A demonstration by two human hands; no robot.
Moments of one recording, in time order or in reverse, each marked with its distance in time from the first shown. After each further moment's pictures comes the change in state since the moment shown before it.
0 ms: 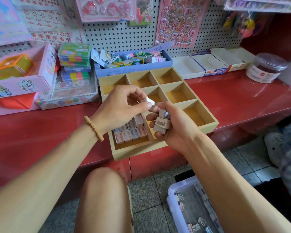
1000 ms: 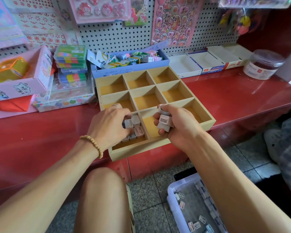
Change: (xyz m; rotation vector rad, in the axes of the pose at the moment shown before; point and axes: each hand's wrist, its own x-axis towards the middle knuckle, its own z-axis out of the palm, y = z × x) left_hand -0.026 -0.026 0.011 0.788 -0.013 -0.065; right_hand -0.002 -0.002 -0.013 0.024 0.158 -0.063
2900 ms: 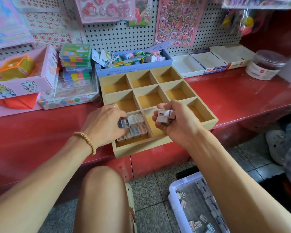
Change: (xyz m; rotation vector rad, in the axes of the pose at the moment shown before) left_hand -0.006 -0.021 -0.010 0.066 -0.066 0.037; right_hand 0.001 0.000 0.006 0.140 -0.039 0.037
